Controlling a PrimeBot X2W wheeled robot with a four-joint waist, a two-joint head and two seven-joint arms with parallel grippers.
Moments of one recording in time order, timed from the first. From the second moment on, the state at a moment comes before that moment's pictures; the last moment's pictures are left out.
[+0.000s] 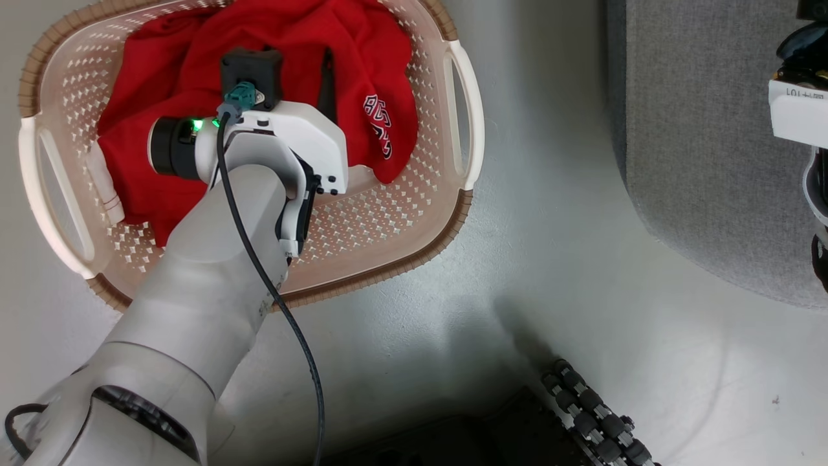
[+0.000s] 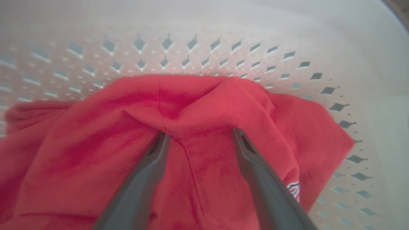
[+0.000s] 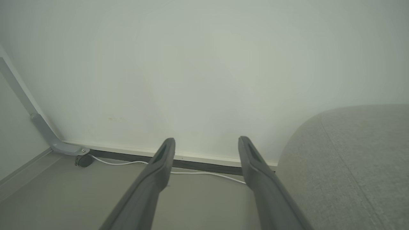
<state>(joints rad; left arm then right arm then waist) -1.08 0.05 -0.83 1.02 -0.80 0.22 -0.26 -0.86 -0.31 0.24 -0.11 0.56 0.13 -0.26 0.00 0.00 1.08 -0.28</state>
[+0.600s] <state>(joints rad) -1.16 0.05 -1.01 1.17 -0.92 0.23 -0.10 -0.85 -0.30 0.24 -0.08 0.56 0.13 -0.26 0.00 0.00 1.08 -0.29</state>
